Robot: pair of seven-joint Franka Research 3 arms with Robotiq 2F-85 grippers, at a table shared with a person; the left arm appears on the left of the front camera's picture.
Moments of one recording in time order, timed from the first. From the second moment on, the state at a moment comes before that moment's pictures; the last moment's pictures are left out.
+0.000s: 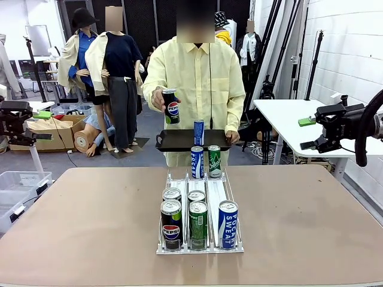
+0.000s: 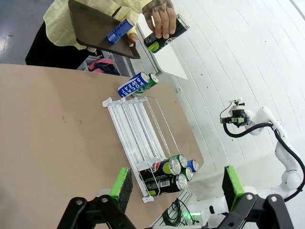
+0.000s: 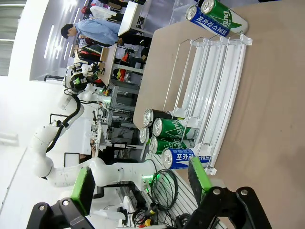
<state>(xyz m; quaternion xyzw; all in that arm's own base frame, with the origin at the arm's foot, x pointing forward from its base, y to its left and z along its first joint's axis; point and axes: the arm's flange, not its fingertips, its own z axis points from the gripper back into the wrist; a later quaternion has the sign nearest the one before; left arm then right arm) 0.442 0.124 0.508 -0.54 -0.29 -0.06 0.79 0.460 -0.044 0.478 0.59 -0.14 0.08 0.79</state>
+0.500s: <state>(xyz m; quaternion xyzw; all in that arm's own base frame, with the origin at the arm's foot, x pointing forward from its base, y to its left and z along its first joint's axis) 0.442 0.124 0.508 -0.54 -0.29 -0.06 0.79 0.460 -0.044 0.478 0.59 -0.14 0.08 0.79</state>
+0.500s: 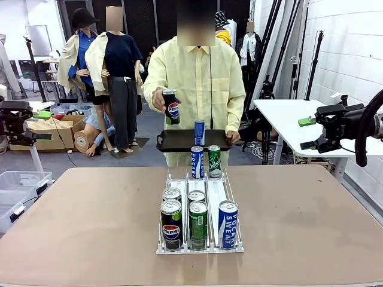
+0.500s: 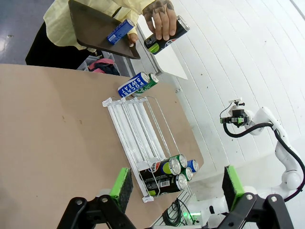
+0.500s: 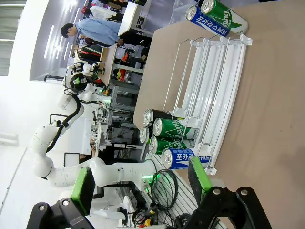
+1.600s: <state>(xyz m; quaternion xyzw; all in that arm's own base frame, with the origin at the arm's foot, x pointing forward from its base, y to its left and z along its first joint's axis) 0.442 0.124 0.508 -0.54 -0.29 -0.06 0.79 0.460 -0.044 0.478 0.59 -0.14 0.08 0.79</state>
